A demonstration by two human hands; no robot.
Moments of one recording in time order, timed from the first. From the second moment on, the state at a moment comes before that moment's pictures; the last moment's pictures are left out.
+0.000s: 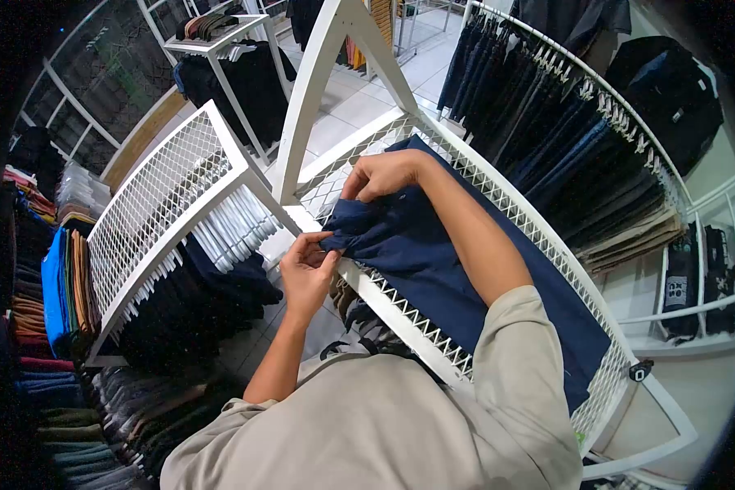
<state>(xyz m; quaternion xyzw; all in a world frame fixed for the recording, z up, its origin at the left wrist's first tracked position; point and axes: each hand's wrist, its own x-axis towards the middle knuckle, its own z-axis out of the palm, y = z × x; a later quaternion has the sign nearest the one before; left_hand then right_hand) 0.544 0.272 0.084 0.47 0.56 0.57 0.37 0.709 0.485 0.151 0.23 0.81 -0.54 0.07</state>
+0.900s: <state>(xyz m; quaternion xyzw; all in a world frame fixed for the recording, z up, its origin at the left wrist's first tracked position) 0.492 0.297 0.123 0.65 0.56 0.38 0.34 0.759 0.484 0.133 0.54 0.75 -0.28 -0.25</state>
